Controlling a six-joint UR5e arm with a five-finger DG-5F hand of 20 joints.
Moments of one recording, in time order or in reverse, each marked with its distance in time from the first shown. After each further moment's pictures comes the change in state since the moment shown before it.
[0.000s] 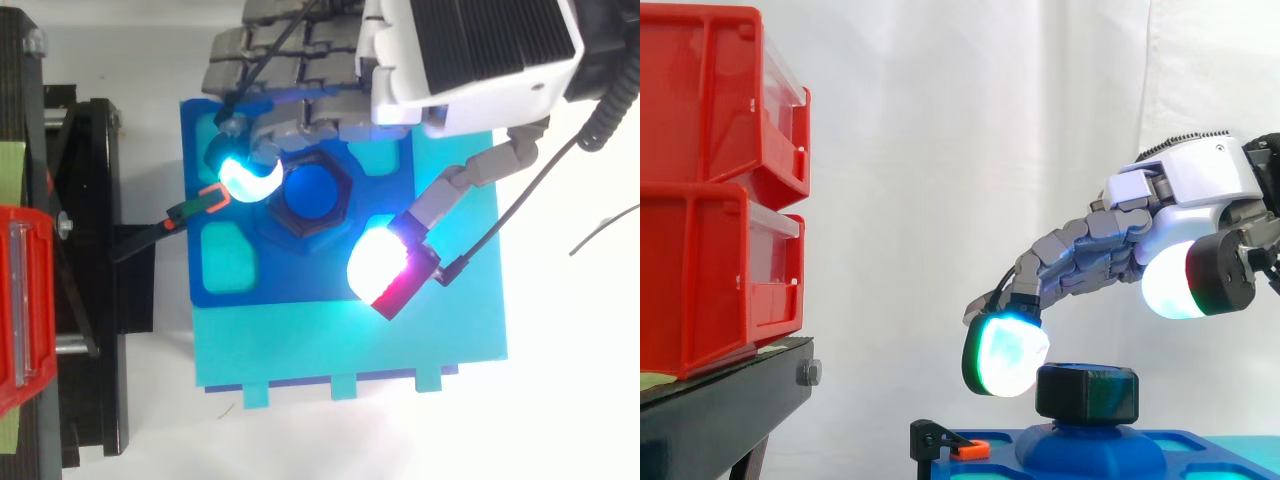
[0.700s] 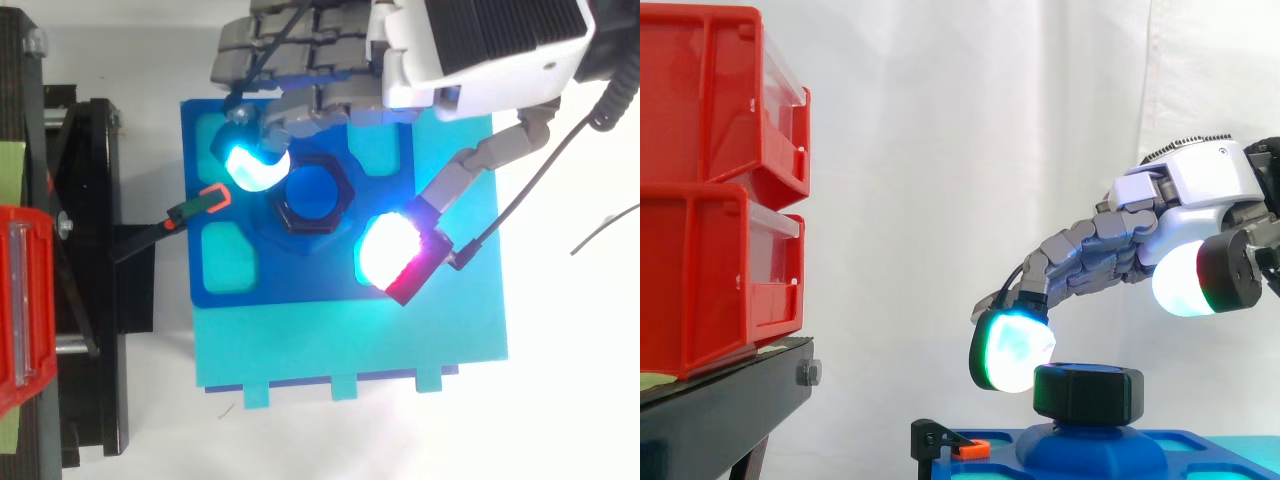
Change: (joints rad) arm -0.023 0.000 0.000 -0.002 -0.043 0.000
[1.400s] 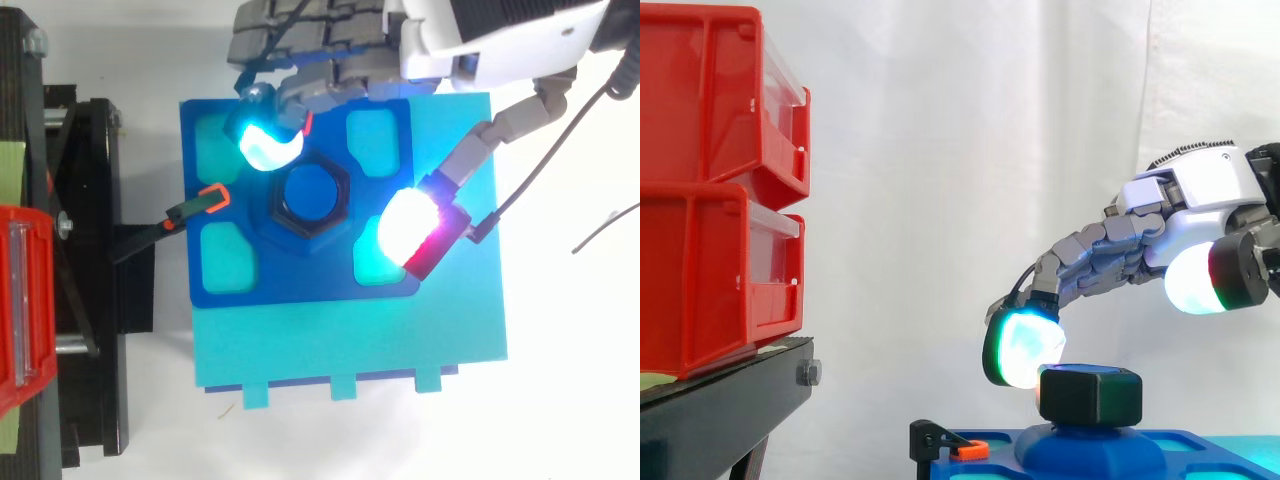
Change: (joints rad) arm -0.034 0.000 0.004 -0.011 -0.049 0.000
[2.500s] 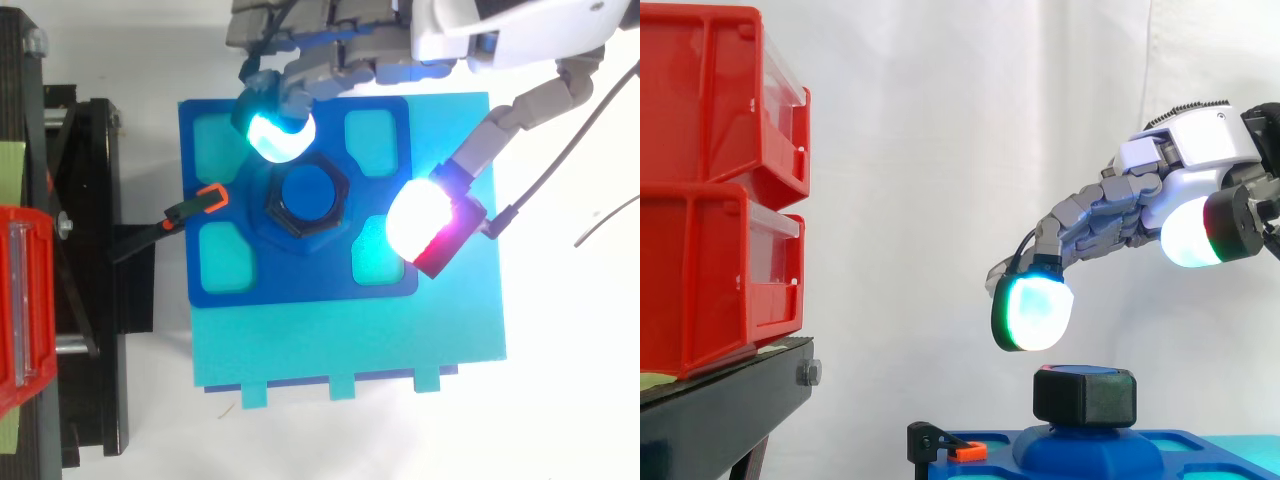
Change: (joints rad) arm 0.001 0.000 0.090 -0.120 0.001 -0.032
